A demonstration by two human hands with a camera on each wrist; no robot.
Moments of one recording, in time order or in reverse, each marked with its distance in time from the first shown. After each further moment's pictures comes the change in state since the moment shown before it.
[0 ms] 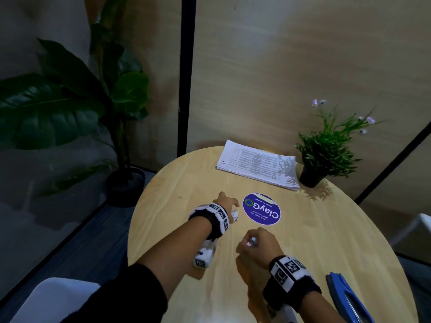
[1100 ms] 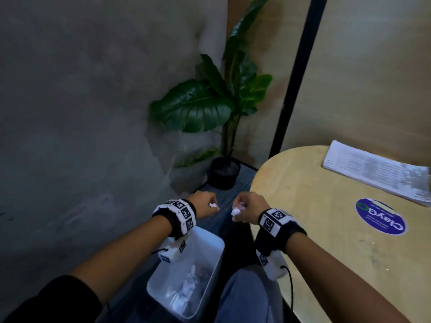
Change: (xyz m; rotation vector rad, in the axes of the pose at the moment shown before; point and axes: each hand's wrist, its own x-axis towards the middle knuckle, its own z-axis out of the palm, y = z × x) left_hand -0.272 -0.243 -0.069 -0.034 0.154 -0.298; right_hand -0.052 -0.260 0.116 -0.051 -0.315 -0.473
